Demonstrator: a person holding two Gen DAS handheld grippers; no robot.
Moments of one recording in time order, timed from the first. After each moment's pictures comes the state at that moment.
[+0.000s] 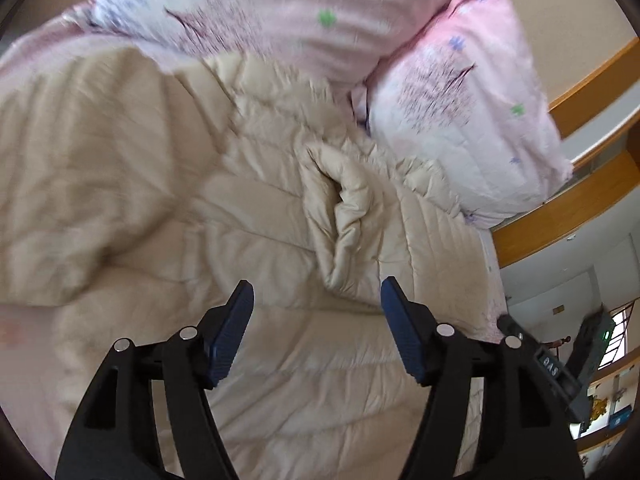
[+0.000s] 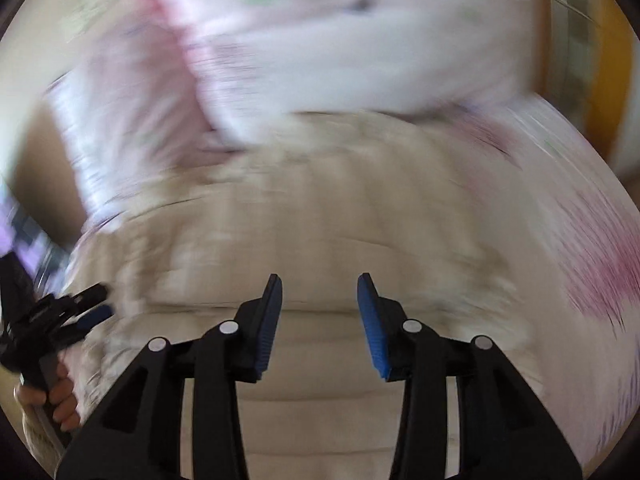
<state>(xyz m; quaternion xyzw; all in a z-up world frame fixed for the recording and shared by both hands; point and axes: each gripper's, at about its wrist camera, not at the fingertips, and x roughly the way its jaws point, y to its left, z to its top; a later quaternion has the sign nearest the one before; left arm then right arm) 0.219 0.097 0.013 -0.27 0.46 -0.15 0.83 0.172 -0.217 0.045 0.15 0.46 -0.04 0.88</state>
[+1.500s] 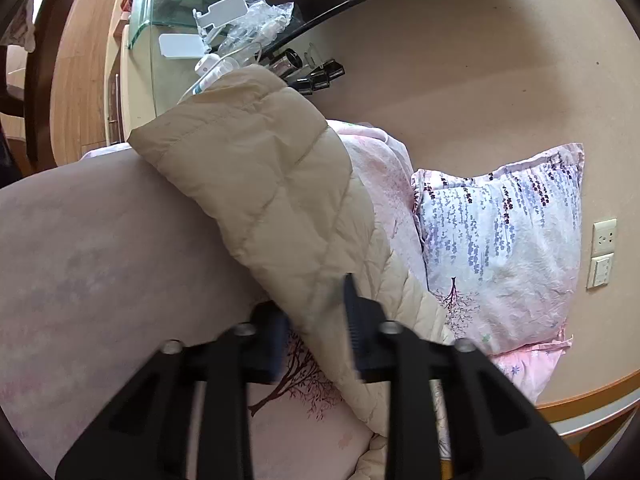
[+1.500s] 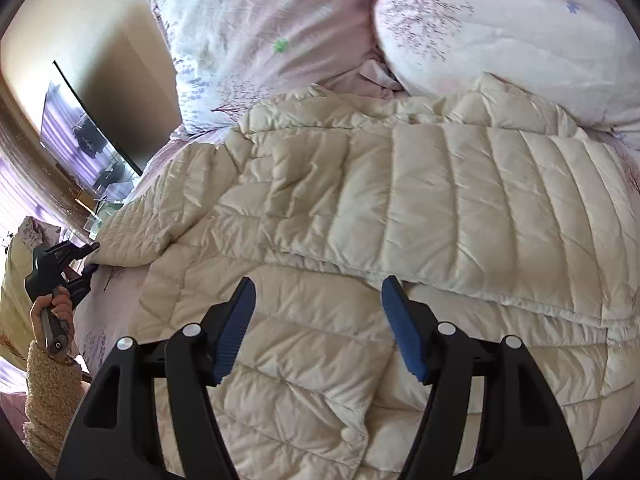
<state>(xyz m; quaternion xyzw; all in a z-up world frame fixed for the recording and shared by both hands) 0.102 0.412 -0.039 -0.58 0.29 0.14 0.75 0.207 -0.123 0.019 0.12 0.52 0.11 0.84</state>
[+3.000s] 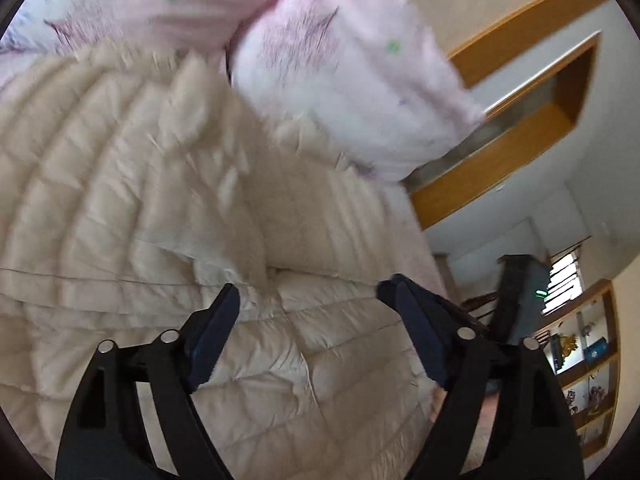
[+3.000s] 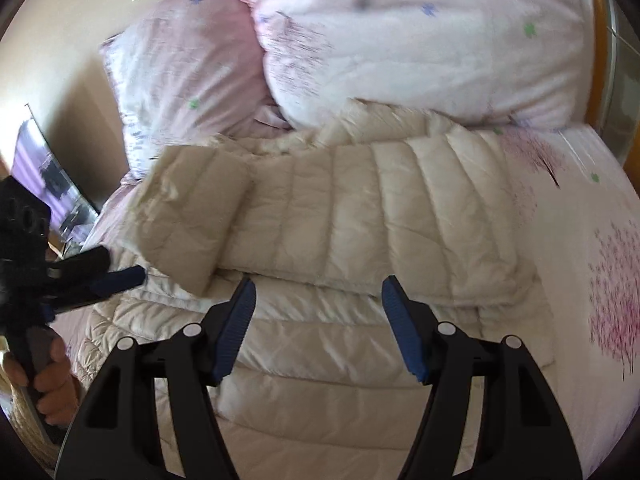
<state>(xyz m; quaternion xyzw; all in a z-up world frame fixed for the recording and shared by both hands) 0.193 0.028 0.040 -0.26 0.42 -0.32 0.81 0.159 -0.218 0.035 0.12 0.46 0.03 0.88</state>
